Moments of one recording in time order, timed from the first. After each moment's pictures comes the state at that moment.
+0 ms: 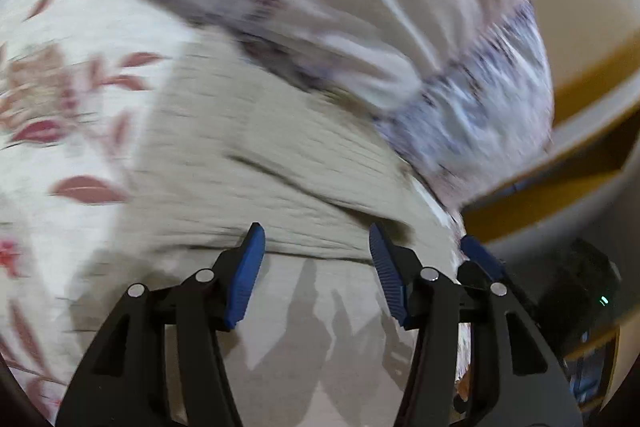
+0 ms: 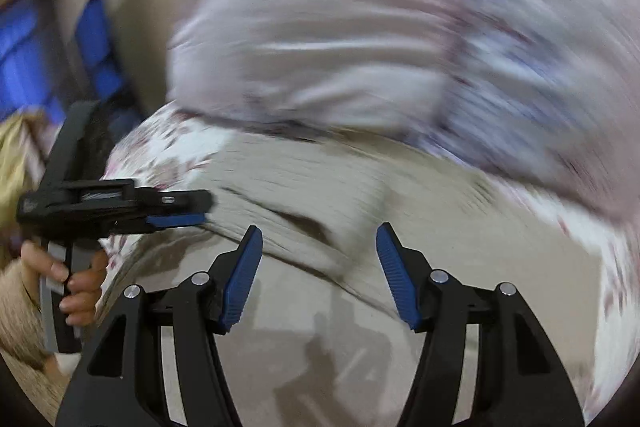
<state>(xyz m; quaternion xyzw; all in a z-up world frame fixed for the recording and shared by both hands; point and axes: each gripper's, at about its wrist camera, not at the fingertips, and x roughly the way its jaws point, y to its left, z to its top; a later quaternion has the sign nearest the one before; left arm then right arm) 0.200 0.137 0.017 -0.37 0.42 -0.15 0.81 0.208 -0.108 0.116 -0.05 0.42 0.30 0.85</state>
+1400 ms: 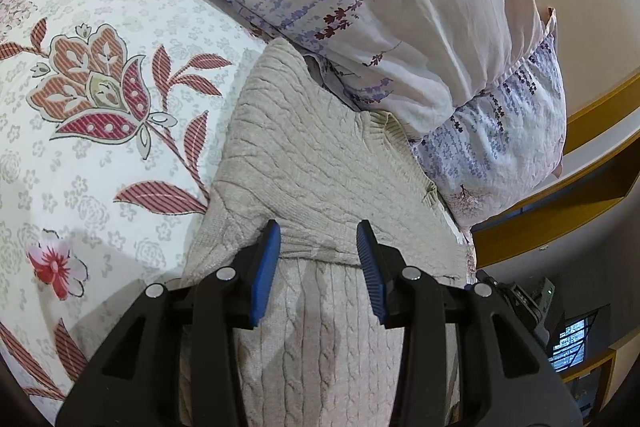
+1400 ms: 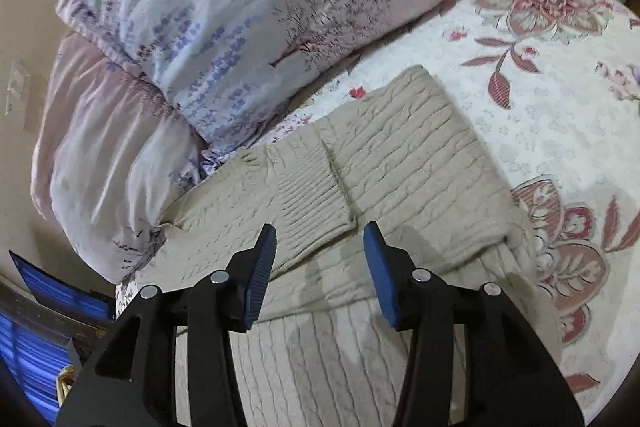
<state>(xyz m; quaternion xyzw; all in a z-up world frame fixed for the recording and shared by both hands) 0.195 0.167 -0.002 -0.39 0.41 -0.13 0.82 0.227 -0.326 0.052 0.33 0.49 0.01 0.80</state>
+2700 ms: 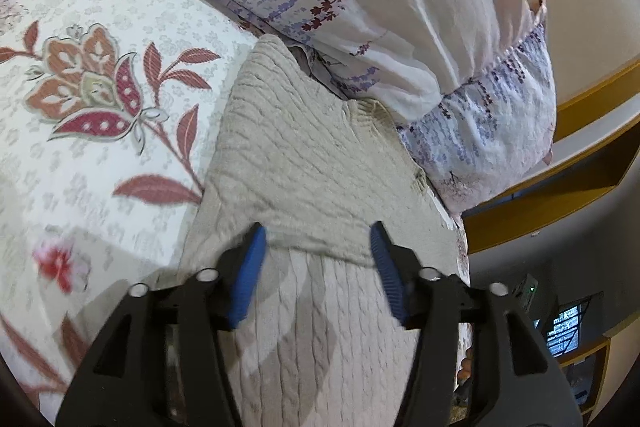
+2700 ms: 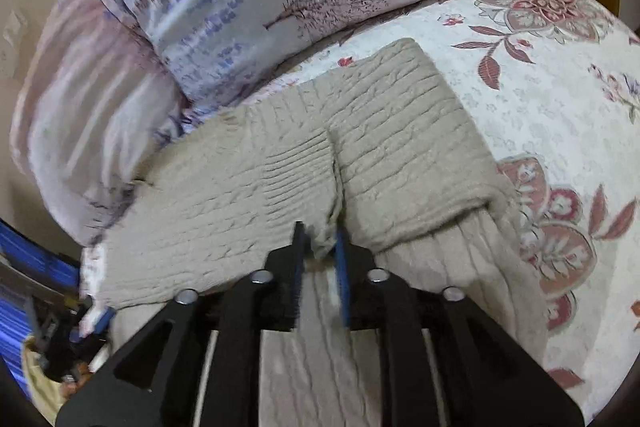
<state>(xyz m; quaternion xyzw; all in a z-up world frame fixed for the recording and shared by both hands) 0.185 0.168 0.006 -0.38 0.42 -0.16 0.81 0.198 -0.320 0.047 0.27 0.52 0.02 0.81</state>
